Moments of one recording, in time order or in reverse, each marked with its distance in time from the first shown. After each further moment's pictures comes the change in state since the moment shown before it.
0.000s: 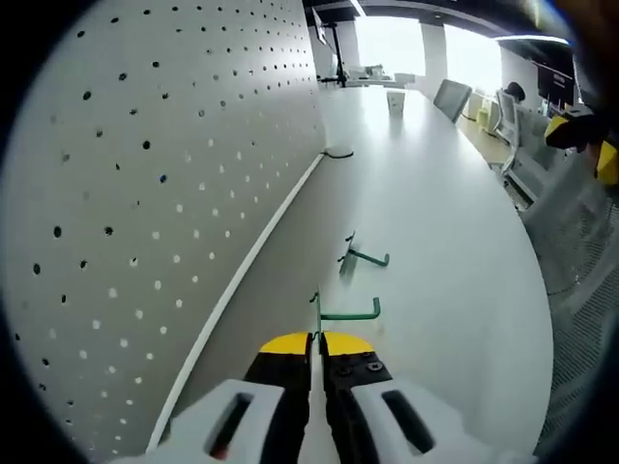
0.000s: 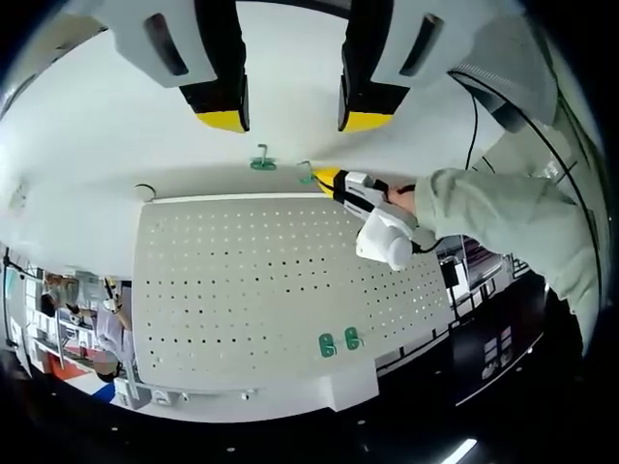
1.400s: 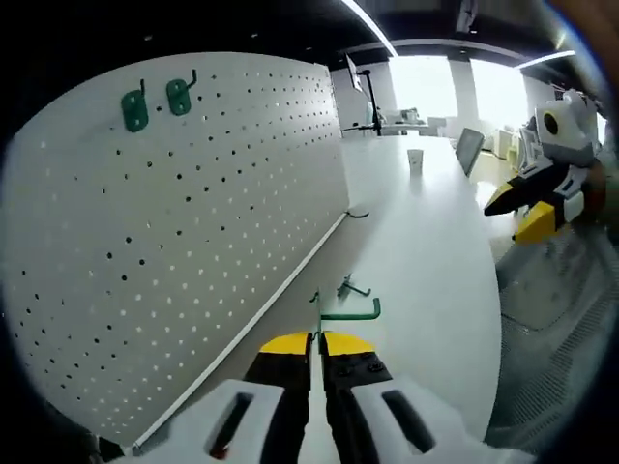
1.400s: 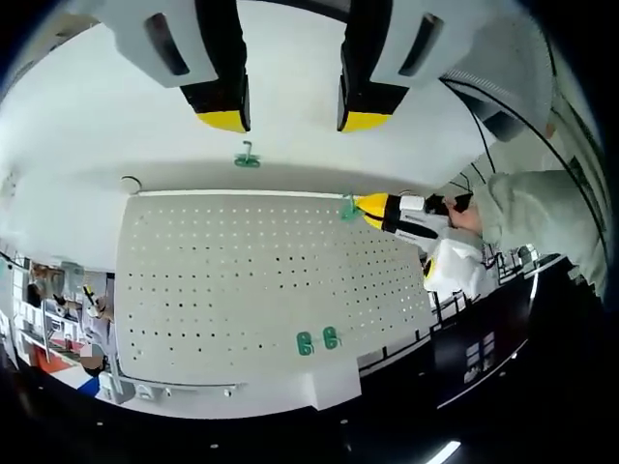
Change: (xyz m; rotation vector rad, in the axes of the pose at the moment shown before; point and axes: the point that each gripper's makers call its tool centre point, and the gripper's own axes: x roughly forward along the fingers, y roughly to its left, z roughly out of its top) left arm -0.122 -0.022 0.020 -0.087 -0.201 0.172; right arm -0.002 0.015 0.001 -0.036 -0.010 0.069
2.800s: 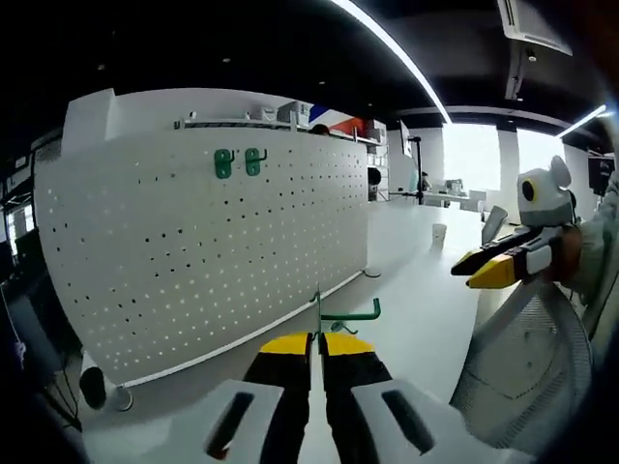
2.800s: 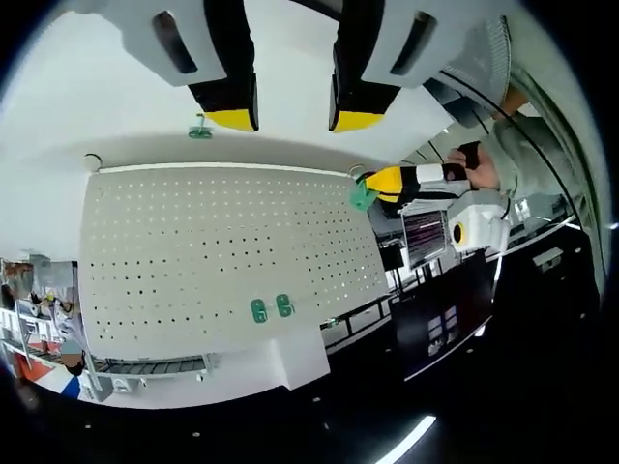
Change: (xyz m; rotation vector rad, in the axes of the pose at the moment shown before) left arm -0.090 -0.024 0.020 -0.233 -0.243 0.157; right arm -0.014 0.046 0.038 0.016 -0.105 0.190
